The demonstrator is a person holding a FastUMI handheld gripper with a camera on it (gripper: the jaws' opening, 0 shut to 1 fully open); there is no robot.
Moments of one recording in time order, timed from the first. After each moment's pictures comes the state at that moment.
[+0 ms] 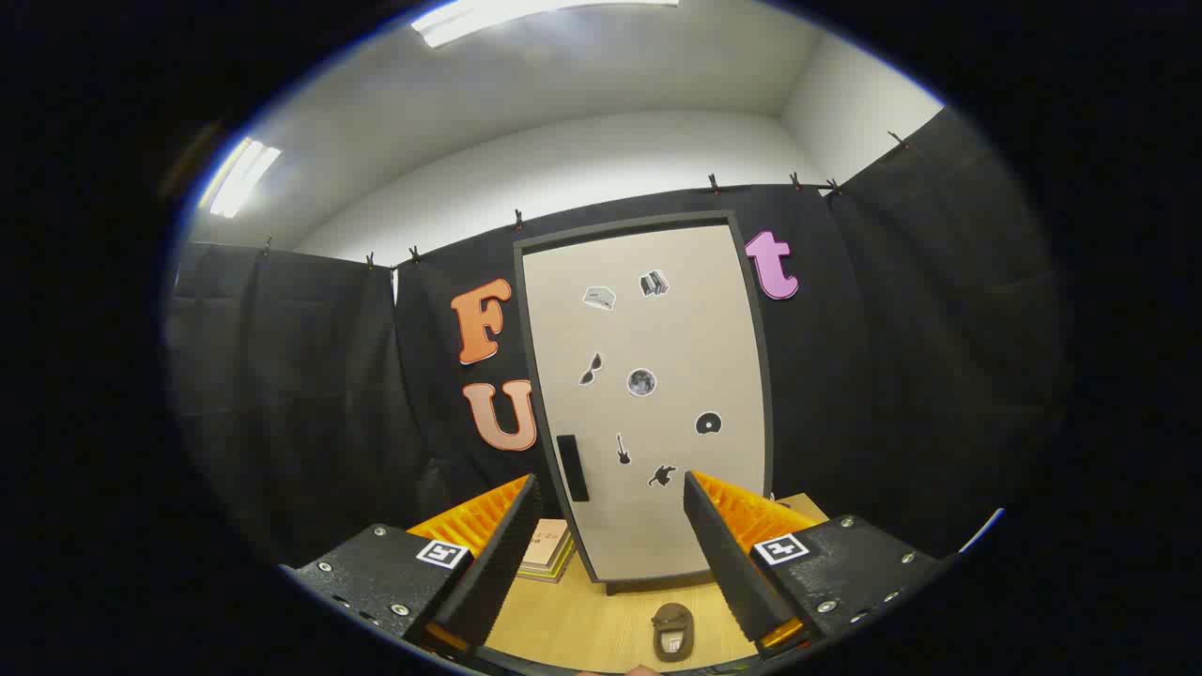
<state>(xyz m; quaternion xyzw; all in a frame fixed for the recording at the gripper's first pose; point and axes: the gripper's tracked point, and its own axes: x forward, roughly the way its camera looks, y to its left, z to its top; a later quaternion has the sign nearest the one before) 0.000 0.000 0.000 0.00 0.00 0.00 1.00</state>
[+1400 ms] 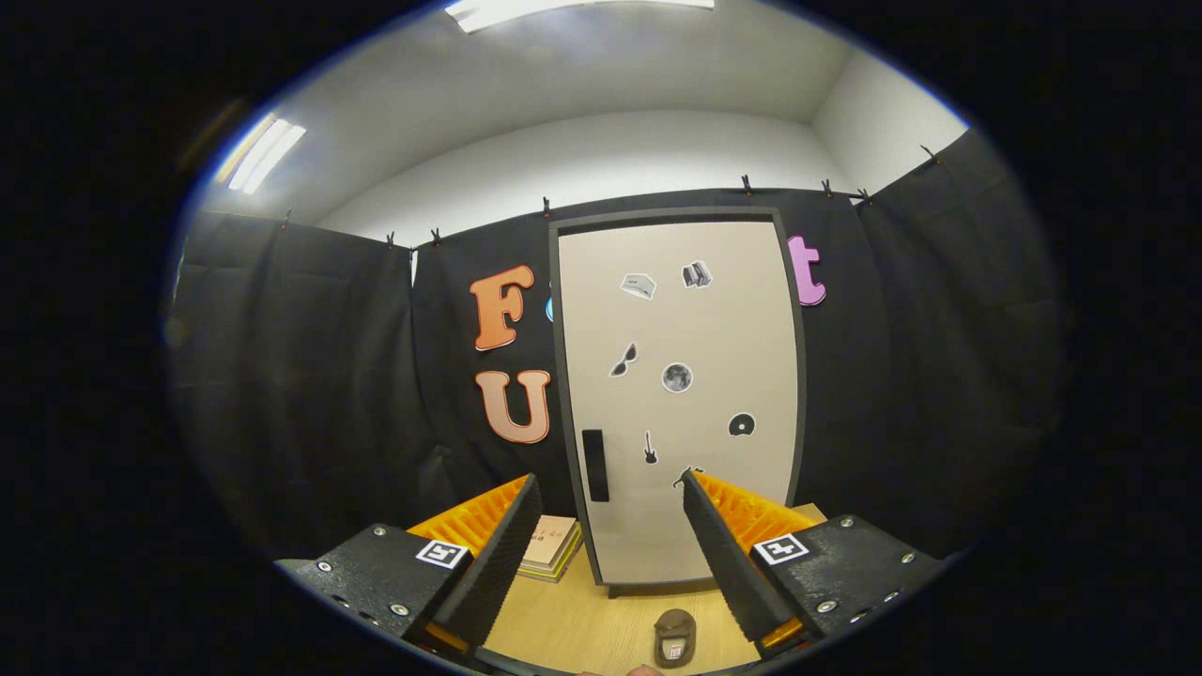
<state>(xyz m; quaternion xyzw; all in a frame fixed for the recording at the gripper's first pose) 0.027 0.048 -0.018 -0.03 0.00 0.03 1.00</state>
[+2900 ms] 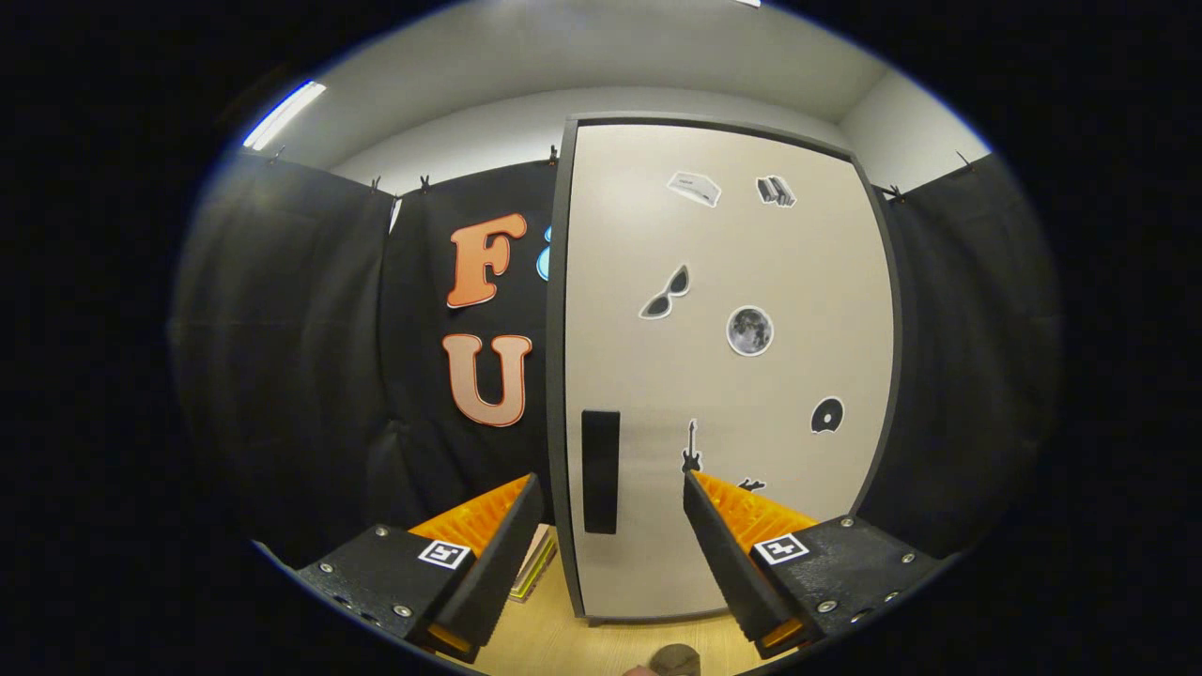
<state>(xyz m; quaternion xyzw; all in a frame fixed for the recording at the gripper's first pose) 0.221 0.075 -0.096 -0.08 0.02 0.00 1.00</state>
